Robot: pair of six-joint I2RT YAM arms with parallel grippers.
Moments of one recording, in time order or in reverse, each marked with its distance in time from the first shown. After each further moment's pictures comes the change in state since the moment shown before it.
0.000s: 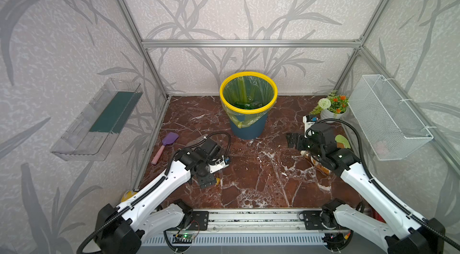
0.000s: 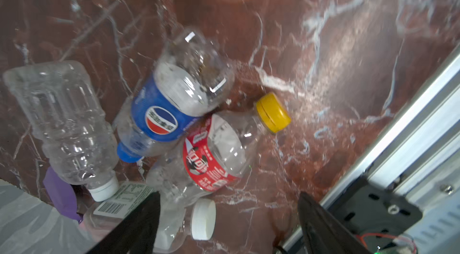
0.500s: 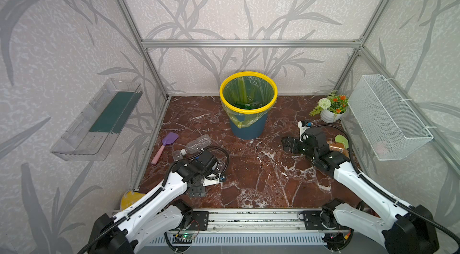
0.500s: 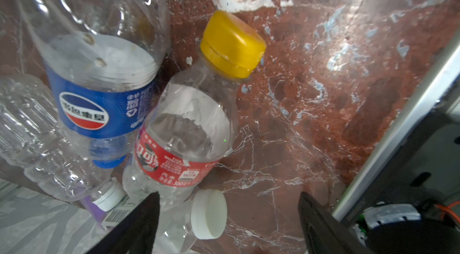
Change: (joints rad) left arm -0.012 -0.126 -0.202 0.075 -0.128 0.285; right arm -0.001 0.063 -0.105 0.156 -0.071 0.077
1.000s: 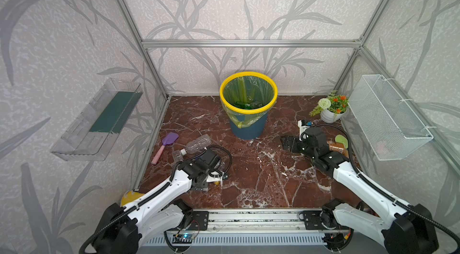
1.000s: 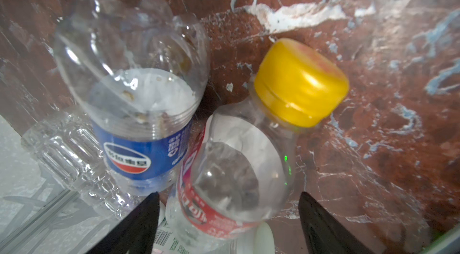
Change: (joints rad) left arm 0.000 0.105 -0.048 0.223 -0.074 0.126; right arm -0.009 0.006 -0.008 0.035 -0.017 0.010
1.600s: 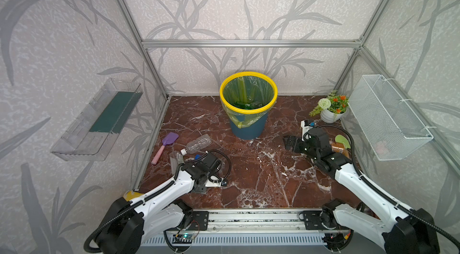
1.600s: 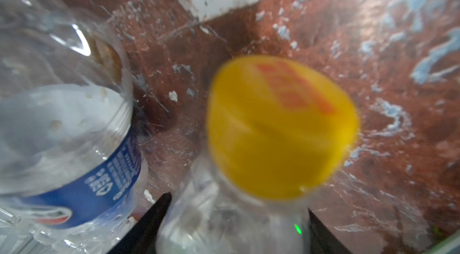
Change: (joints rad) left arm 0.000 0.022 -0.074 0.022 0.013 0.056; right arm -0.029 -0.029 -0.018 -0.003 0.004 0.000
